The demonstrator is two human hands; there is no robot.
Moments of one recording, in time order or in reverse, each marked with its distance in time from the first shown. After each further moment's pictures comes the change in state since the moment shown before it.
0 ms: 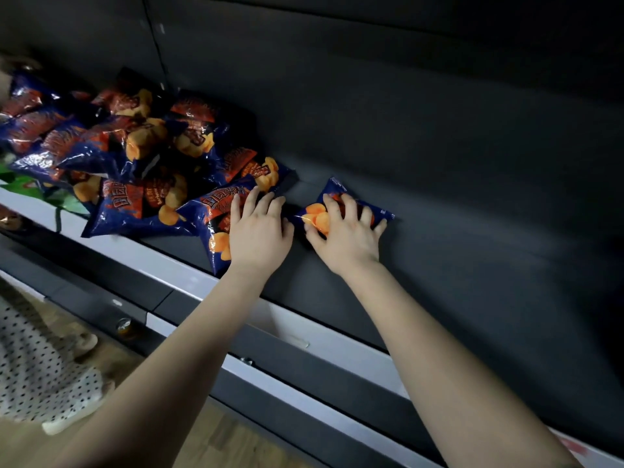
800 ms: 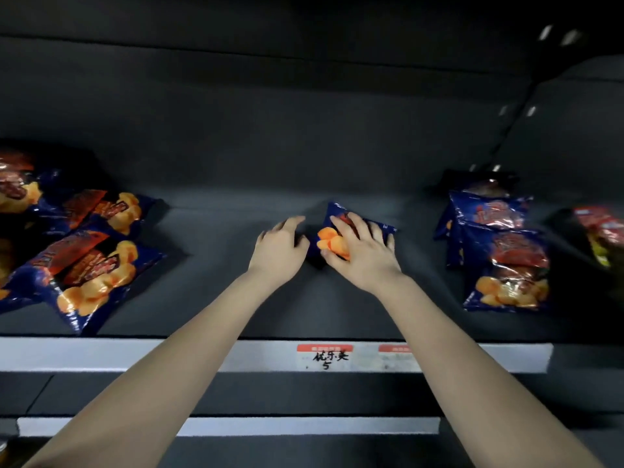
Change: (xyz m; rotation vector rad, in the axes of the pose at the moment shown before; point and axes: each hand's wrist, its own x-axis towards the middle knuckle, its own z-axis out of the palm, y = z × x) left_hand -0.014 0.184 0.003 -0.566 -0.496 0.241; right_hand -0.100 0.178 -0.054 0.013 -0.022 0.286
